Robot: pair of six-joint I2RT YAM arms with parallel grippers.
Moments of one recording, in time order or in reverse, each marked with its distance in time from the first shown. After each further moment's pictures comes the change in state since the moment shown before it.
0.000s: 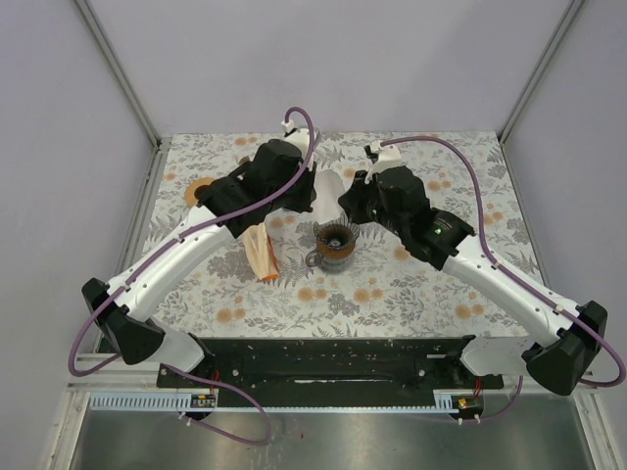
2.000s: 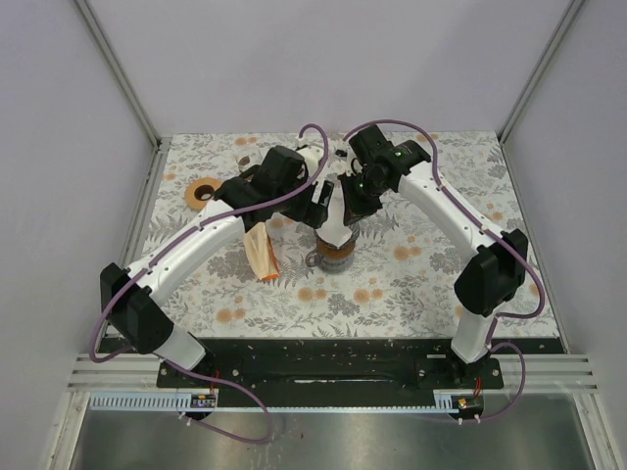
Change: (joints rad) left arm 0.079 0.064 -0.113 0.038 0.168 0.145; right arm -0.194 0.550 0.591 -0.803 -0.379 -0.176
